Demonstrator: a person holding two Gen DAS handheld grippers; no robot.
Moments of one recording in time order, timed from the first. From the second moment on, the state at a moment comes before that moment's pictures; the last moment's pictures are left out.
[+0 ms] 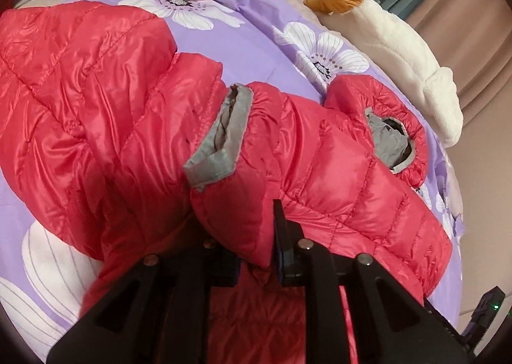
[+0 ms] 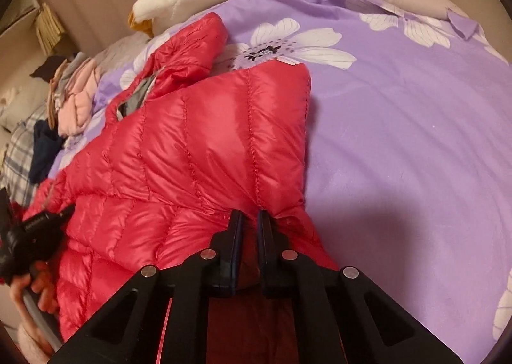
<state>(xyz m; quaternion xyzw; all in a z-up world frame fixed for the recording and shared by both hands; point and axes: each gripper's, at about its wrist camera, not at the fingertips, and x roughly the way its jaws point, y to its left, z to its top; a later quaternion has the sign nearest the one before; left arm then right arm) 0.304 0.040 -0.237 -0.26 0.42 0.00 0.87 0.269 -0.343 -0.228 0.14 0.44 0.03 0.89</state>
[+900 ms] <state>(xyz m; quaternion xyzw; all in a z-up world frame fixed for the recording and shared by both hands) 0.263 0.316 -0.259 -0.51 0.32 0.12 0.79 0.265 -0.371 -0.235 0.27 0.41 0.08 0.87</state>
